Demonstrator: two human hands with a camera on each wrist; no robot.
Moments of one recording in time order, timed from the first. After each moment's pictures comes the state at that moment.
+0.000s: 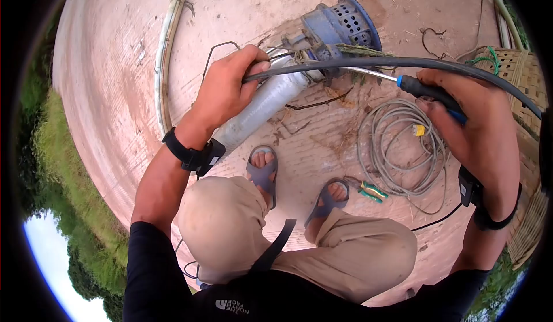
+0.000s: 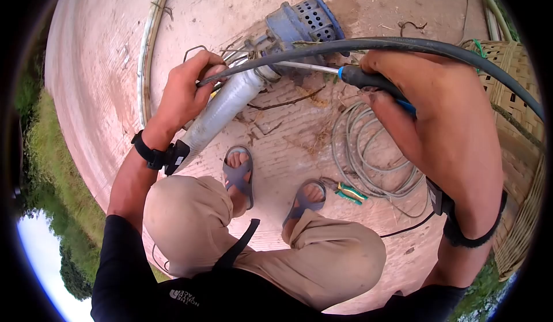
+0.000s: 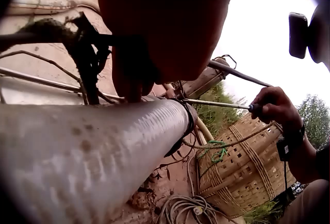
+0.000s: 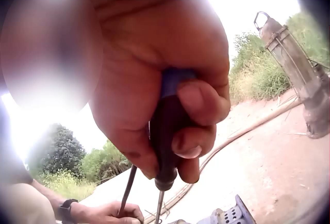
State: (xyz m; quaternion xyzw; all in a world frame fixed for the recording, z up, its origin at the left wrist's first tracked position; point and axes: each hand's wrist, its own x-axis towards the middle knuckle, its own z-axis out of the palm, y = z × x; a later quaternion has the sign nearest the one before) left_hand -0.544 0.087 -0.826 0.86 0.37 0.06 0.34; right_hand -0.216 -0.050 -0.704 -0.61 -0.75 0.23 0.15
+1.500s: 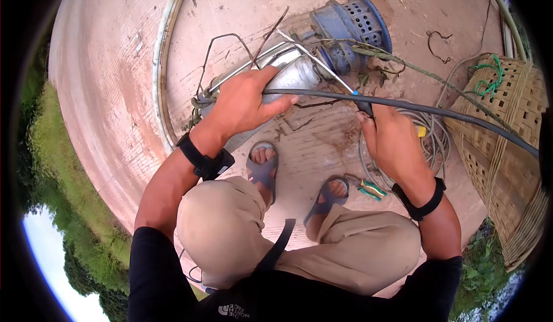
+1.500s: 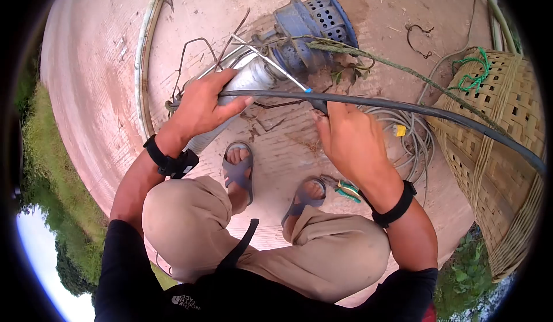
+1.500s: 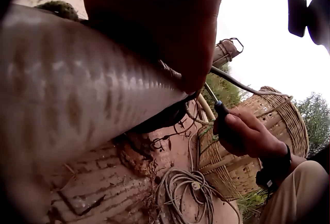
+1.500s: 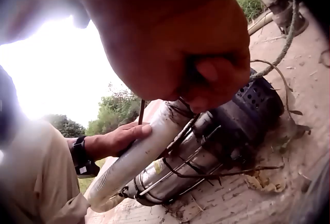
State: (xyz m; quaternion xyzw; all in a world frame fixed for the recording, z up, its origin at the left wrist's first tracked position) left_hand -0.557 0.063 -0.851 0.86 0.39 -0.03 0.34; right_hand -0.299 -0.093 -0.826 -0.70 -0.63 0.30 0.14
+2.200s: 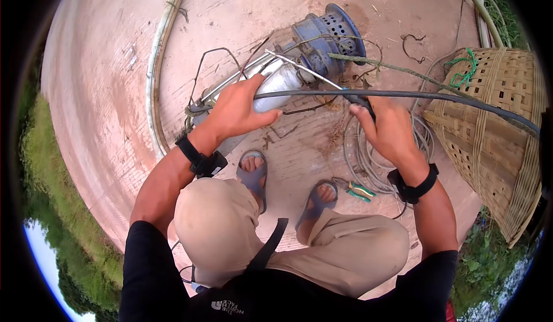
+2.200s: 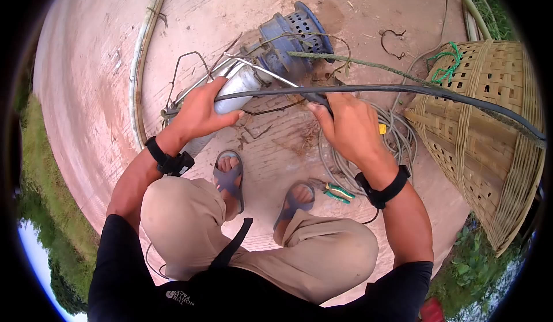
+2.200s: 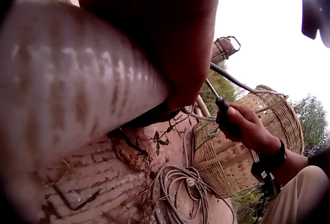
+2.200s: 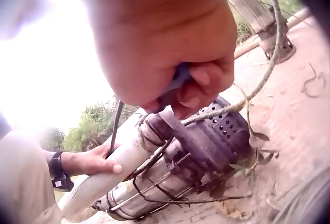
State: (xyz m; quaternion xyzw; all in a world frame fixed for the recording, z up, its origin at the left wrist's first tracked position) left_hand -0.553 0.060 -0.845 0.84 0.38 -0.02 0.38; right_hand -0.275 -0.093 -0.816 -0.71 -0.62 0.28 0.19
